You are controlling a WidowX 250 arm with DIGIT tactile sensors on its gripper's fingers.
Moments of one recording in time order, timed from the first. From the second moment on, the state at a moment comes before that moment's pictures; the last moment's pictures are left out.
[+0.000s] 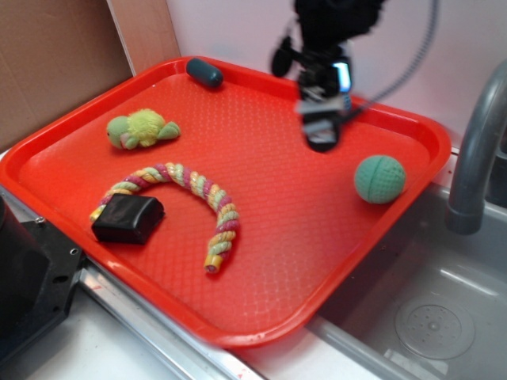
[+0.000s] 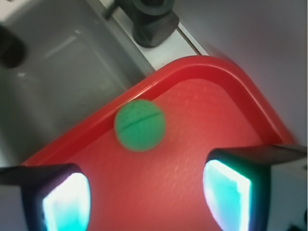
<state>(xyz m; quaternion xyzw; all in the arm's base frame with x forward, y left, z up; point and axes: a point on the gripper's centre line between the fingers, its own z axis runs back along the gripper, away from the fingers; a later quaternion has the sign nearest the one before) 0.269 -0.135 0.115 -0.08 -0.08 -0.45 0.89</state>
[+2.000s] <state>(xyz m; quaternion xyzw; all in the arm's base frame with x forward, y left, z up) 0.286 -0.168 0.044 -0.02 -0.07 -0.40 0.91</state>
